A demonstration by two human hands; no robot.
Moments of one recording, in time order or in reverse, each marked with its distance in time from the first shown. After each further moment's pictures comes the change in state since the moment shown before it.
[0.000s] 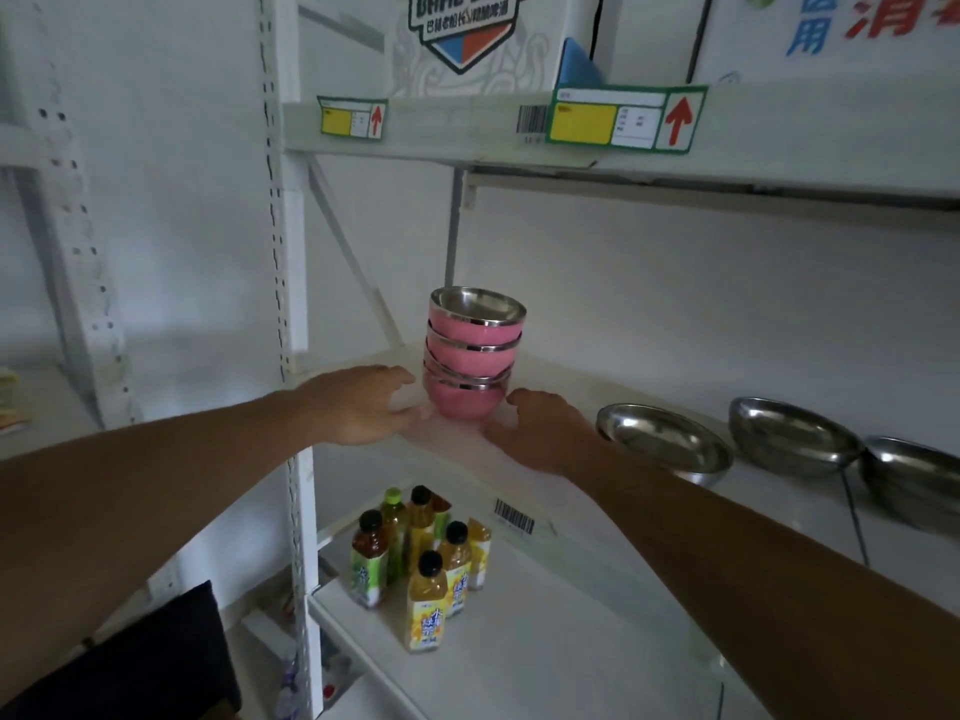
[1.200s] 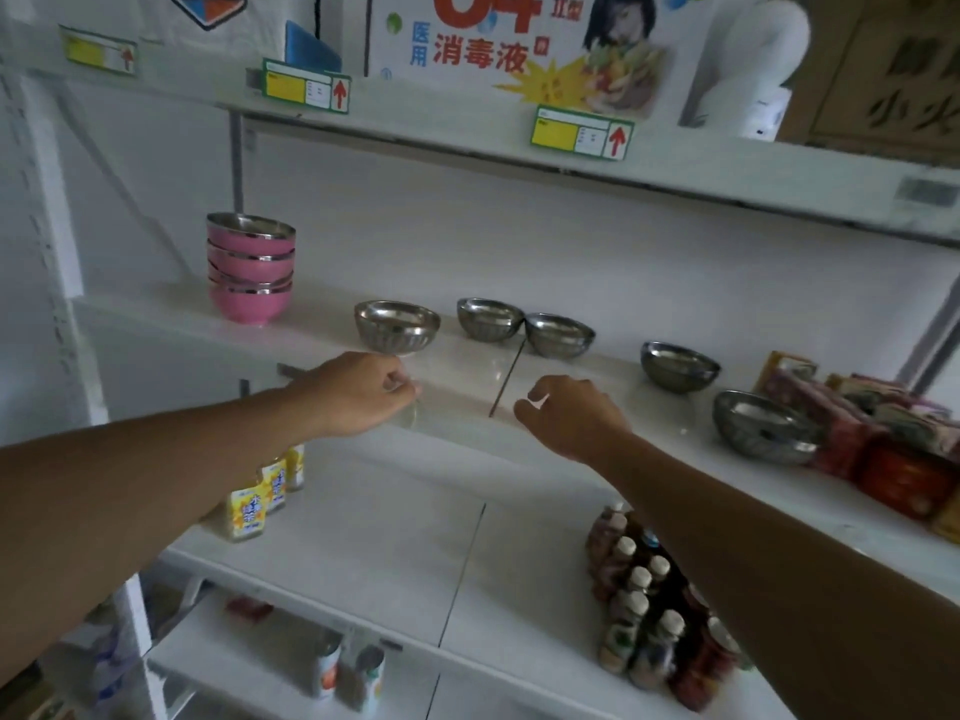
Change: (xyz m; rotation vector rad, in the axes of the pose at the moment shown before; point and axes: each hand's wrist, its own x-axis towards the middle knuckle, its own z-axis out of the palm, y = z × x) left_hand -0.179 0.266 0.071 -0.257 0.087 0.353; right_hand -0.380 0.116 -0.114 -0.085 0.165 0.534
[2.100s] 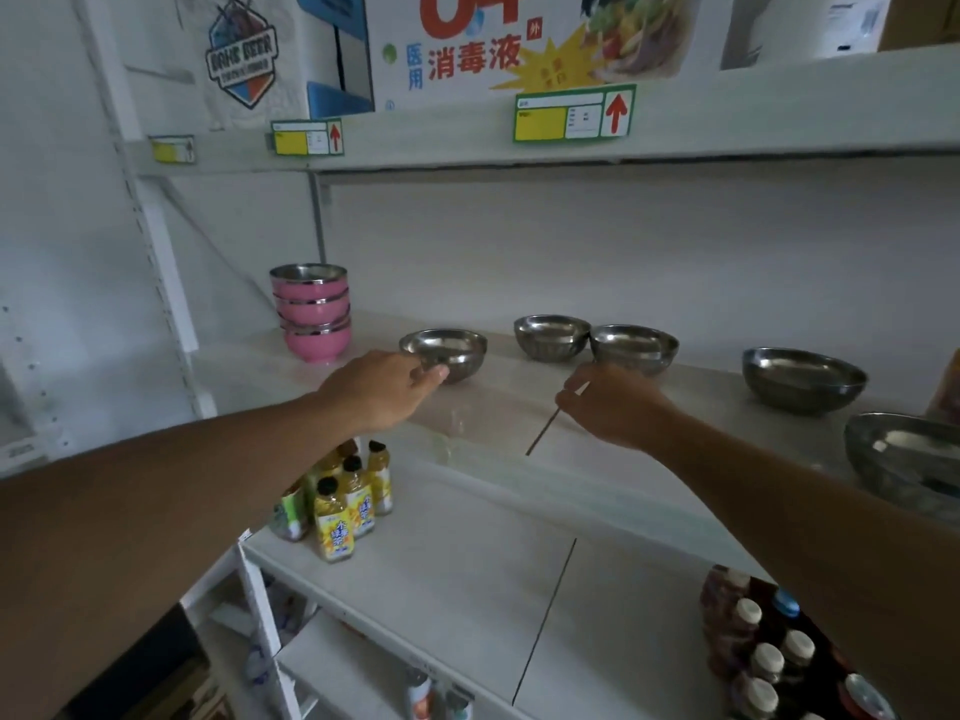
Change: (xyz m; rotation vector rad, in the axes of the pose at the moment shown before) left_hand 0.052 0.015 -0.011 0.313 0.089 -0.188; right_hand 0.101 0.033 0.000 0.184 -0.026 -0.249
